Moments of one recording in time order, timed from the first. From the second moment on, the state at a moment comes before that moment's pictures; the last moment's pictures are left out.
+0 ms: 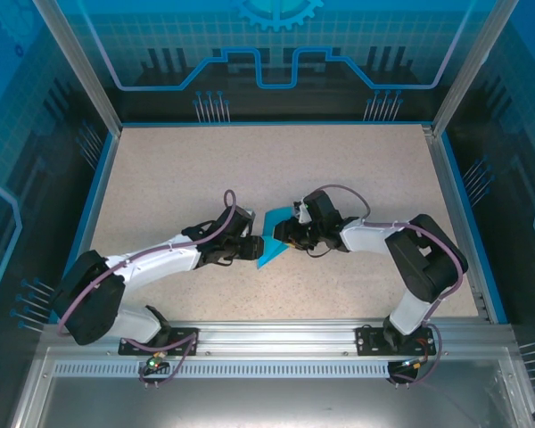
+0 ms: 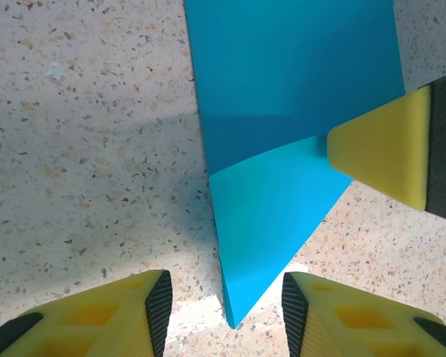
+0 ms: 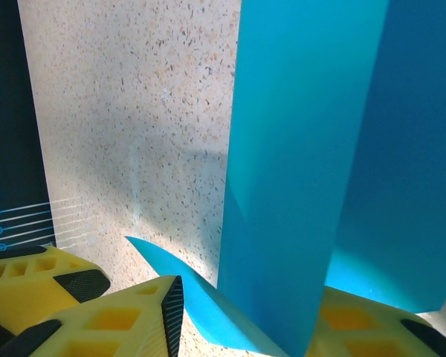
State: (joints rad) left arm -0.69 1.39 0.75 -0.33 0.02 -0.62; right arm 0.58 1.70 0.79 0.09 -0.50 0.89
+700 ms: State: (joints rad) left arm -0.69 1.43 0.76 -0.31 0.06 -0.64; right arm 0.58 1.72 0.79 0.08 -0.51 0.88
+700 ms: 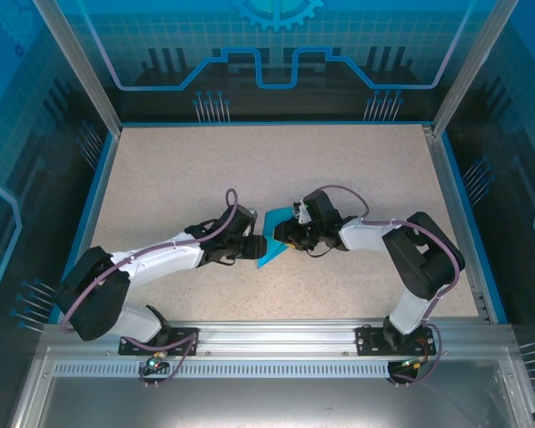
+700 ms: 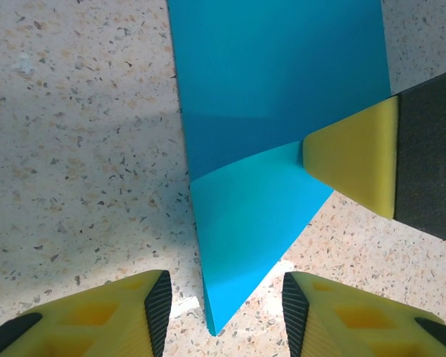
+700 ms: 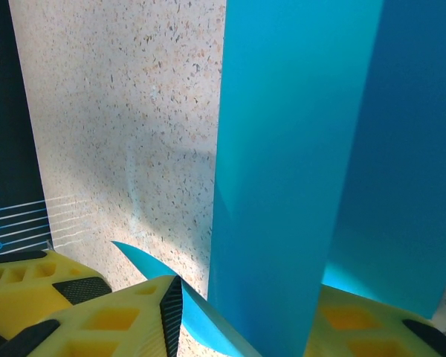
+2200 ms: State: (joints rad) left arm -0.85 1.50 0.77 -0.24 0.02 -0.58; right arm 0.55 1.78 0.83 0.07 -0.59 0.81
